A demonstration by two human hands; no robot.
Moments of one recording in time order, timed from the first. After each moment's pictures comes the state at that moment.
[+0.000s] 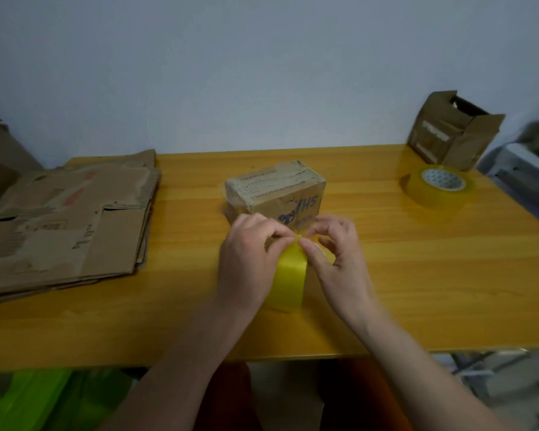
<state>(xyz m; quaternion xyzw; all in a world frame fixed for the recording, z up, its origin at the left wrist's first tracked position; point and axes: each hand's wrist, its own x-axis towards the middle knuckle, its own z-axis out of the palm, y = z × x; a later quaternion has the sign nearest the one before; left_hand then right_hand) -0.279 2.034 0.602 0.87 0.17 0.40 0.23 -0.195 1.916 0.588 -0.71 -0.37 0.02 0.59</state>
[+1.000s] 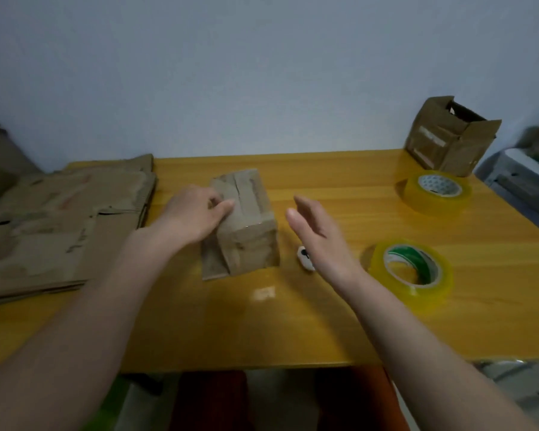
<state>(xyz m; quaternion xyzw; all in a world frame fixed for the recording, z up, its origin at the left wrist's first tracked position) -0.266 2.128 0.648 0.93 0.33 0.09 0.12 -0.171 1.935 0.616 -0.75 -0.36 0.14 0.53</state>
